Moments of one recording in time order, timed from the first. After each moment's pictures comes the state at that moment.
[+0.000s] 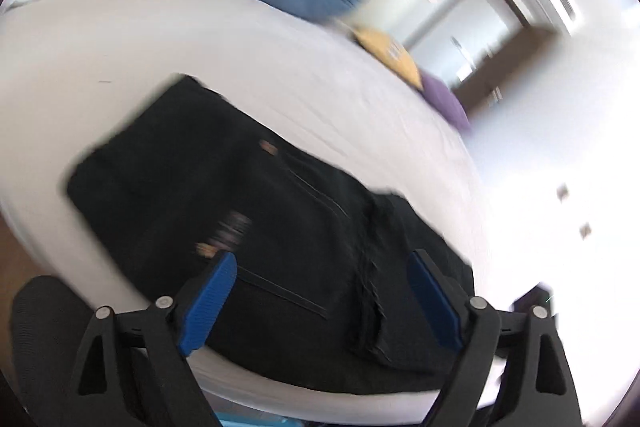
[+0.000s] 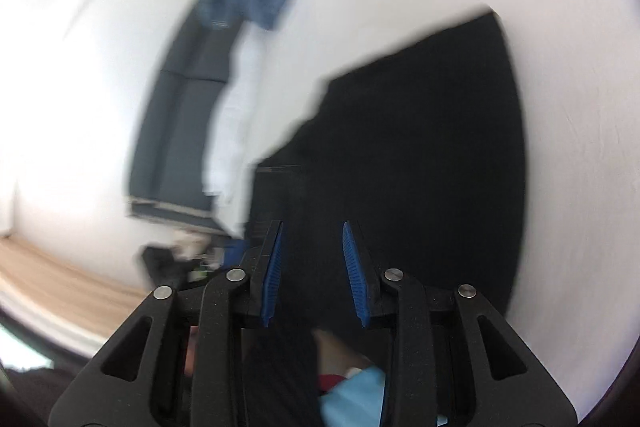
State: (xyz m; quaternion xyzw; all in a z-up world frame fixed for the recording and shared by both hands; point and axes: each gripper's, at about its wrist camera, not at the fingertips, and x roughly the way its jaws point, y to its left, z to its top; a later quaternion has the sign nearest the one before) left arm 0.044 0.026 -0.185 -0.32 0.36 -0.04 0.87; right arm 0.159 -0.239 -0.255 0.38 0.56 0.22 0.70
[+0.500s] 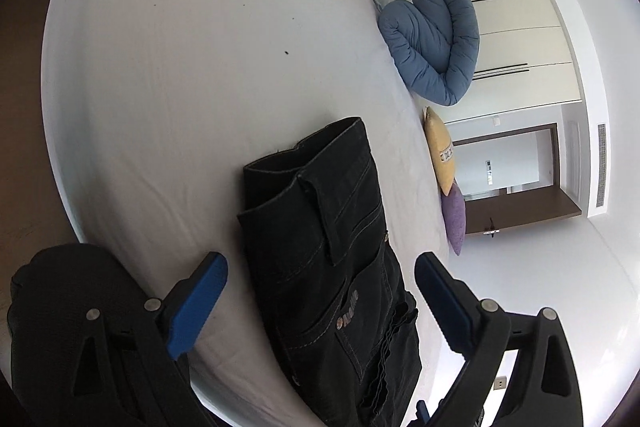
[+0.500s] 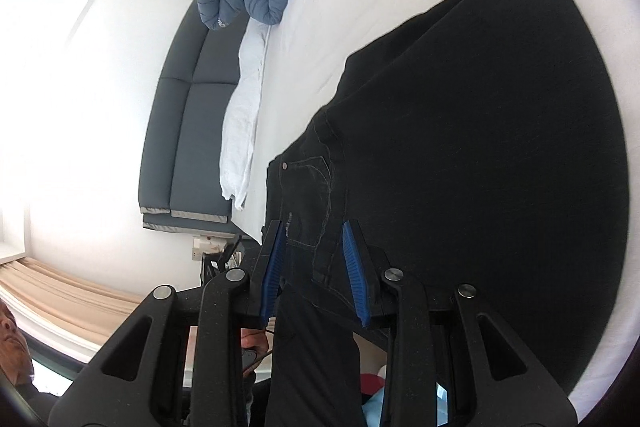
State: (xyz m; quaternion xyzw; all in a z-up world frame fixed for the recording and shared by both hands) left arm 0.025 0.145 -0.262 -0.57 0.32 0.02 0.76; right arm 0.155 -0.188 -0.213 0.44 0.50 0.29 0.69
